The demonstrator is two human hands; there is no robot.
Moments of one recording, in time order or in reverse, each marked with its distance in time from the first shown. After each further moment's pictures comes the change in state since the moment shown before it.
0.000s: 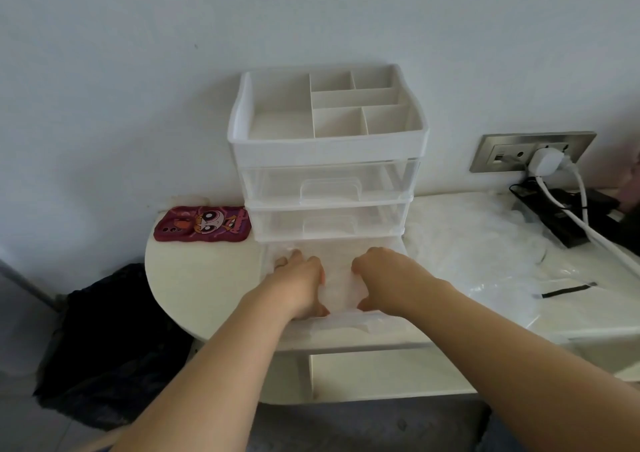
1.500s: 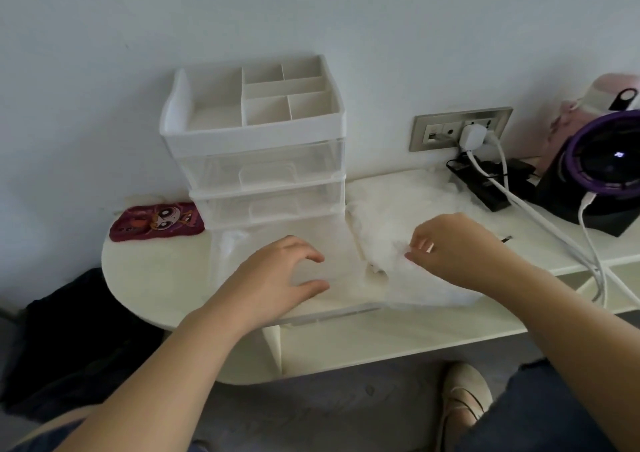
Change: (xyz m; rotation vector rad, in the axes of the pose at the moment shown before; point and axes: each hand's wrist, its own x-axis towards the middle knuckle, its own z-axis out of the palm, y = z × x) left_hand -0.054 0.036 0.008 -0.160 0.254 0.440; right_hand -0.101 0.110 0.001 0.268 0.335 0.226
